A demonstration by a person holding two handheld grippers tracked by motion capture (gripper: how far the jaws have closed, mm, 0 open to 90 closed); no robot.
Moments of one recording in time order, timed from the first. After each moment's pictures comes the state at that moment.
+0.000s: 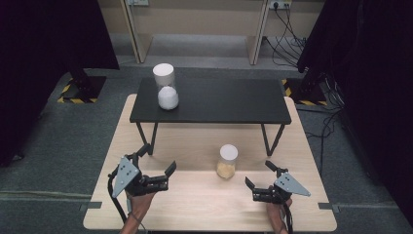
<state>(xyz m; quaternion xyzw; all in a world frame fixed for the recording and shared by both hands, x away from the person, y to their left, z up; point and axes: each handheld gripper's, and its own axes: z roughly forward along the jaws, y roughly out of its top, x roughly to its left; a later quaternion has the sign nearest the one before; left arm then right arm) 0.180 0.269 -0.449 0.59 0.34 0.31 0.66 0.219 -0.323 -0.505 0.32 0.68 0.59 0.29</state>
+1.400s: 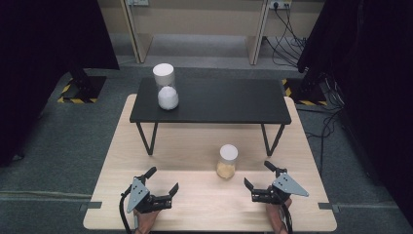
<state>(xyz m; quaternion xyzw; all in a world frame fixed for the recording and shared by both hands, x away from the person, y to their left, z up) 0.174 0.273 -0.530 0.62 0.36 0.30 0.63 0.219 -0.320 -0.502 0.31 0.69 0.59 0.29</state>
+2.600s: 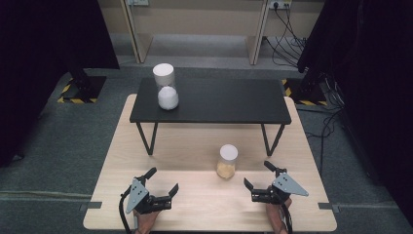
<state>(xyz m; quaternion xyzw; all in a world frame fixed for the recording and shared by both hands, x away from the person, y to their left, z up) 0.173 0.272 -0.530 0.62 0.36 0.30 0.63 0.219 -0.320 -0.502 0.31 0.69 0.58 0.29</state>
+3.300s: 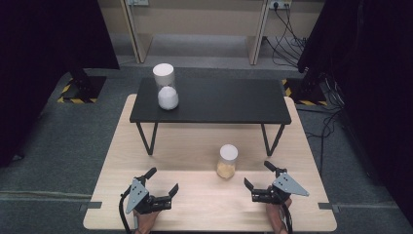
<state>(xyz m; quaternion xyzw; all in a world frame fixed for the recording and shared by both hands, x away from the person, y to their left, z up) 0.173 0.272 -0.531 0.62 0.36 0.30 0.63 0.220 -0.322 -0.503 0.31 0.69 0.59 0.29</state>
